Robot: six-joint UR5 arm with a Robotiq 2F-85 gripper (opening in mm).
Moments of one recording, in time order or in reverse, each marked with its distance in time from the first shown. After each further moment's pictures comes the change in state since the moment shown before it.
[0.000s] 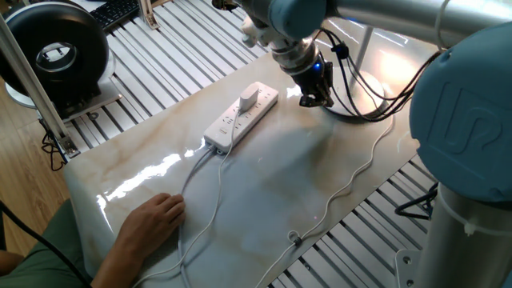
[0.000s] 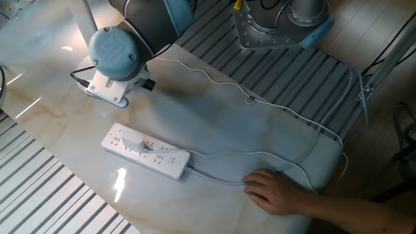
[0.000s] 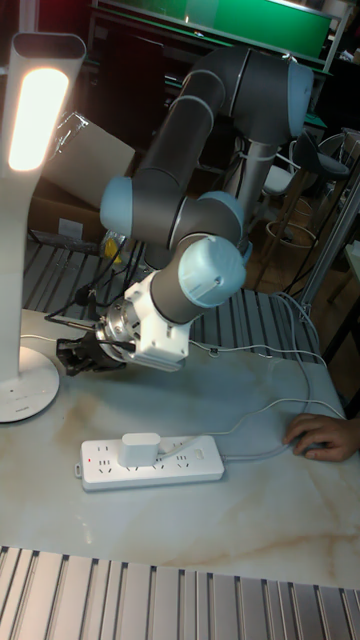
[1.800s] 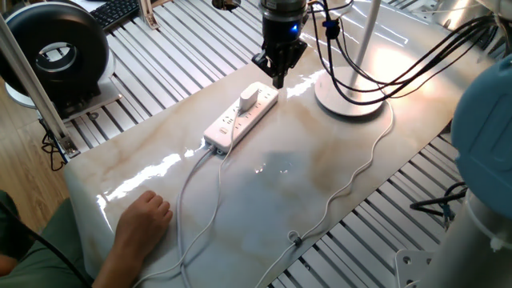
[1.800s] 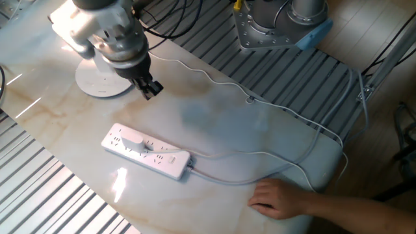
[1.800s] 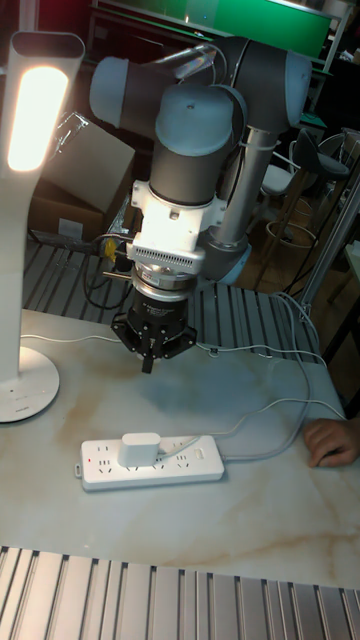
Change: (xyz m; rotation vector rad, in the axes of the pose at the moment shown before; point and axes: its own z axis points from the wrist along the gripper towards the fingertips) arm -0.036 0.052 -0.143 -0.486 -0.335 0.311
